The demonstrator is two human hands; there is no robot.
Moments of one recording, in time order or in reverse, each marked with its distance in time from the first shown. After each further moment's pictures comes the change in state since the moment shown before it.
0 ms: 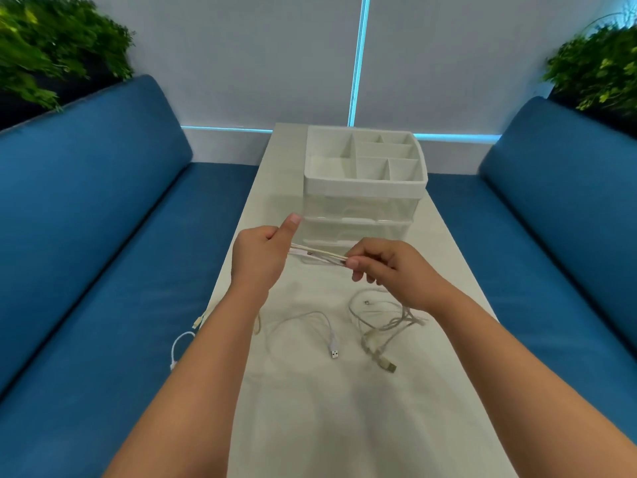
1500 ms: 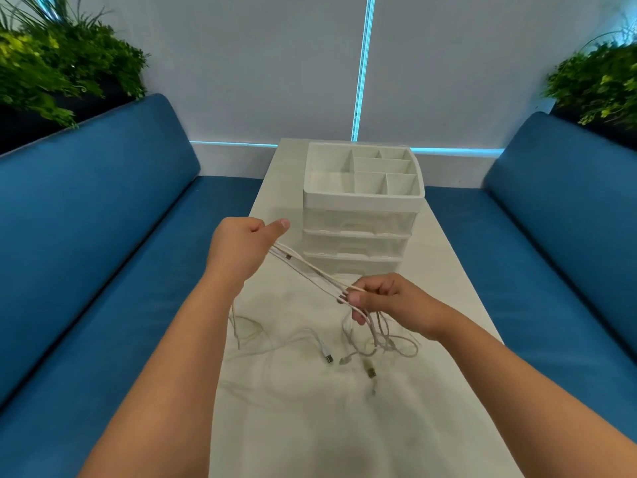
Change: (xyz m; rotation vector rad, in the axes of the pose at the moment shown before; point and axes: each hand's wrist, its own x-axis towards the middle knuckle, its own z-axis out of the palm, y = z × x) left_hand 0.008 0.033 -0.028 0.191 -0.001 0.050; right_hand -0.010 0.020 -0.001 0.348 -0.272 0.079
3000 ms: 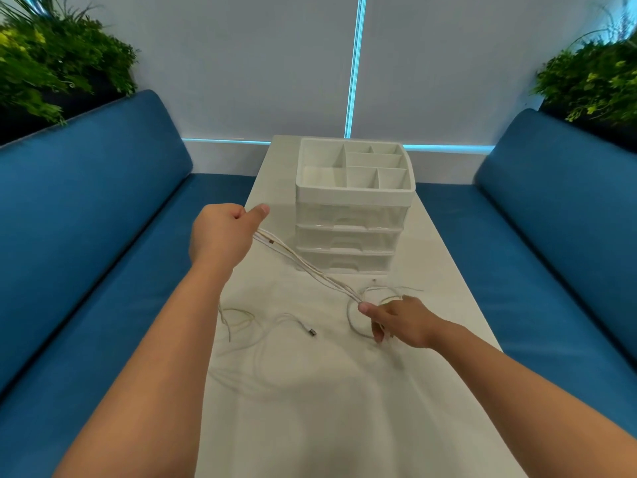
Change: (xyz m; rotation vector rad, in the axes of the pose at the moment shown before) left_hand 0.011 -0.006 -0.003 0.055 0.147 0.002; right_hand -0.015 0.057 -0.011 -0.752 0.090 0.406
